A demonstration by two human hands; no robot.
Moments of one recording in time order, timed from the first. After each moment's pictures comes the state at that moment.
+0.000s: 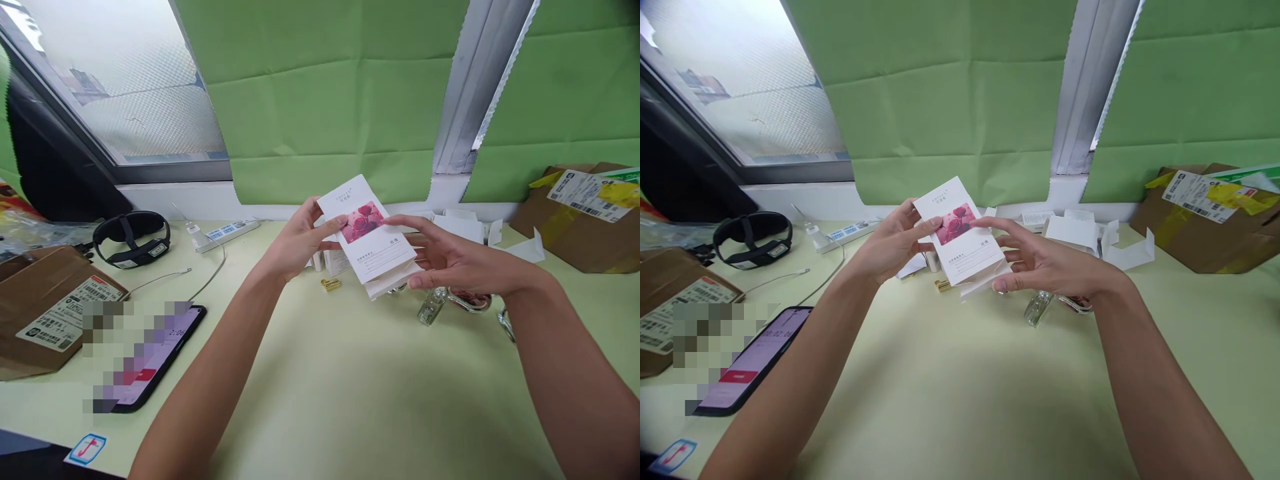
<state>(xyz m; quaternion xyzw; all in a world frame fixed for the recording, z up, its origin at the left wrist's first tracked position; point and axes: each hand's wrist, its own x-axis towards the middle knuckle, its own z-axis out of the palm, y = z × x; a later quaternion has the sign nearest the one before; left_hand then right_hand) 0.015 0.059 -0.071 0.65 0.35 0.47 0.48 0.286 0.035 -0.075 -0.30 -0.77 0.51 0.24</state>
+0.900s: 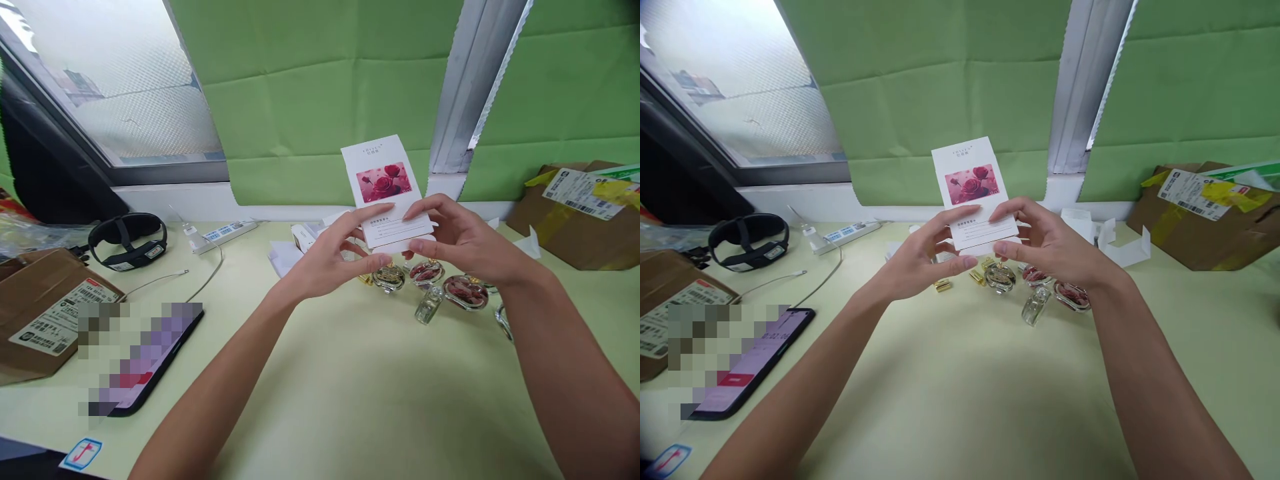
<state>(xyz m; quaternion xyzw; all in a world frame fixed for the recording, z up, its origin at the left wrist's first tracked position) 0.046 0.033 -0.073 0.81 0.28 0.39 0.34 0.287 0.038 -0.071 -0.34 -0.76 0.39 0.40</state>
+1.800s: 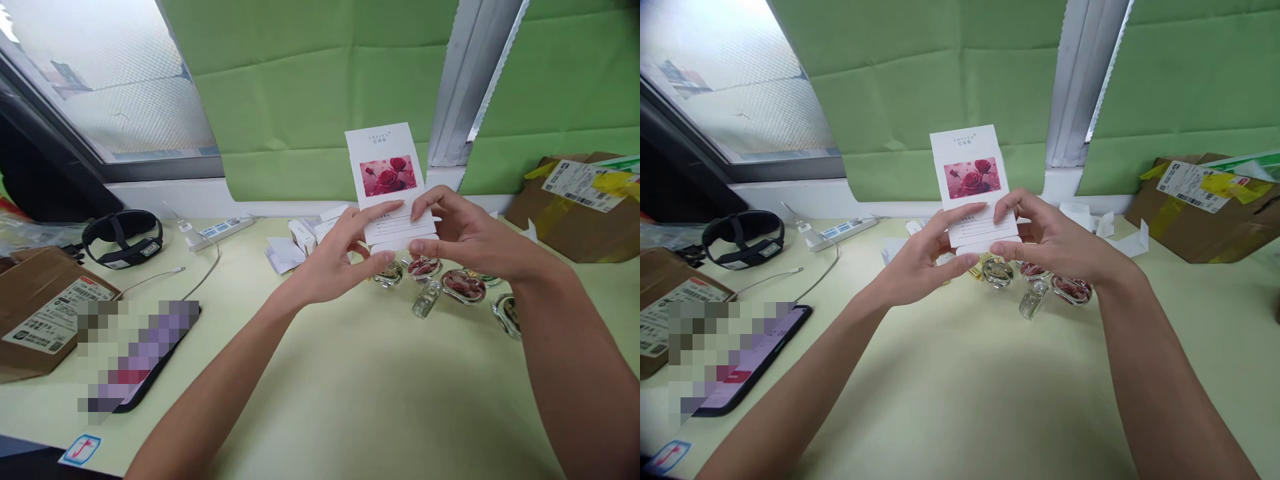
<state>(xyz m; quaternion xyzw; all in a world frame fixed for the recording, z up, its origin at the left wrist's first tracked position) 0.053 0.032 -0.084 0.83 0.24 0.38 0.32 0.298 0.038 -0.070 -0.33 -0.78 0.39 0.36</state>
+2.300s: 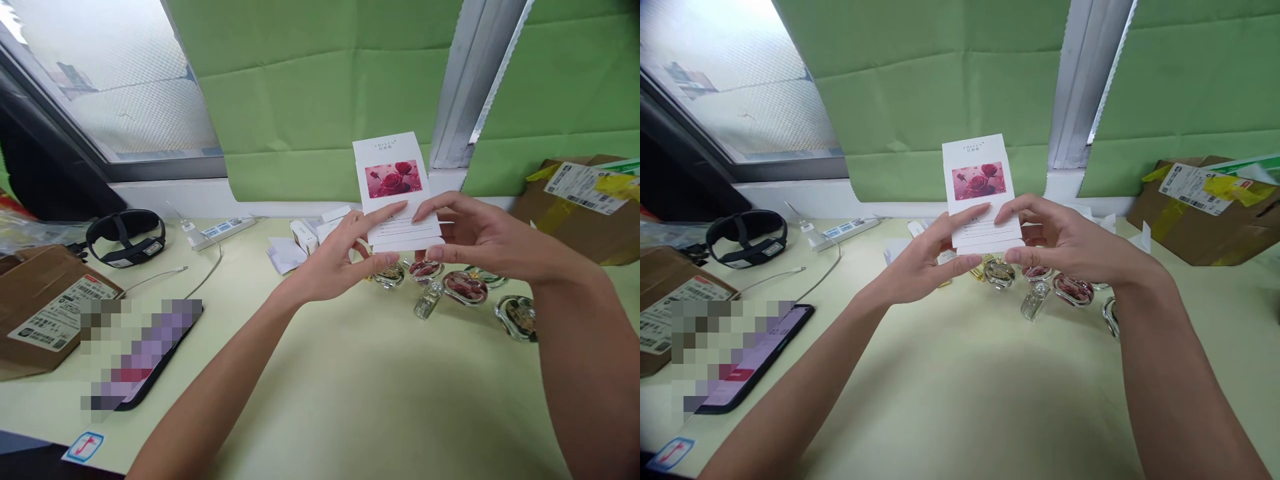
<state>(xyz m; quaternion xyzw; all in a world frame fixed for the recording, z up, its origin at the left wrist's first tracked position) 0.049 0.032 -0.082 0.85 0.27 0.36 0.27 0.311 0.029 -0.059 -0.36 -0.79 0.39 0.30</state>
